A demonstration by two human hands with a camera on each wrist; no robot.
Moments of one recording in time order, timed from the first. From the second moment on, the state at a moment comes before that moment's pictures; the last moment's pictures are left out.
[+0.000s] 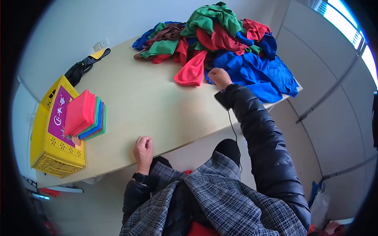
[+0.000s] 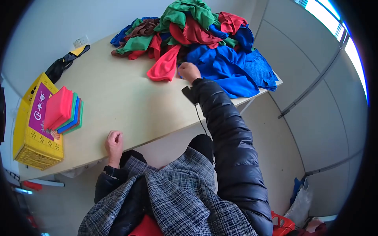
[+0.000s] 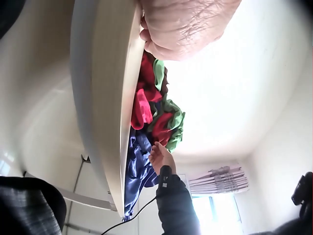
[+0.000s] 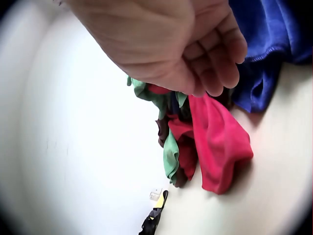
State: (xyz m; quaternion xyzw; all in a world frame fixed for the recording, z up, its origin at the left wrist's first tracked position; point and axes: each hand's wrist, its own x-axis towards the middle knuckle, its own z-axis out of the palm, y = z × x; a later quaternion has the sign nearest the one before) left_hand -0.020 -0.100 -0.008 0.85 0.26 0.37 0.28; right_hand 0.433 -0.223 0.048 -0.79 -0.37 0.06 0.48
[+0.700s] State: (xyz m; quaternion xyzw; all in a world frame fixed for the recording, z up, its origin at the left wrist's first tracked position) left_hand -0.002 -0.099 0.004 0.87 0.26 0.37 0.18; right_hand 0.579 -0.128 0.111 -0.85 -0.21 -0.28 0.39
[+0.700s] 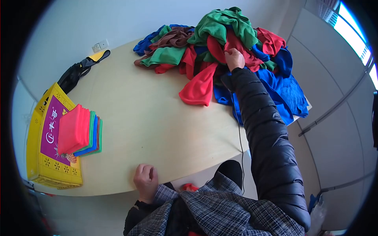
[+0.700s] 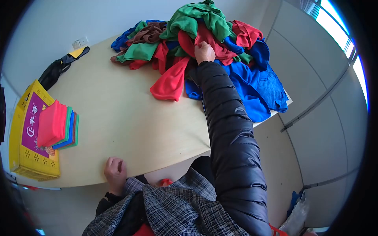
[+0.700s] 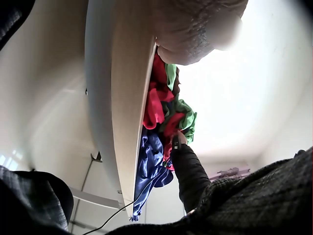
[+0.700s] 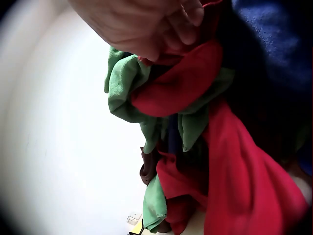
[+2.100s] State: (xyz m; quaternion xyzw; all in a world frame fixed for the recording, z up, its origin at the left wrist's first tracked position) left_hand -0.079 -0.042 -0.023 0.88 0.23 0.39 0.17; right_hand 0.096 -0.255 0.125 -0.41 -0.56 0.53 0.48
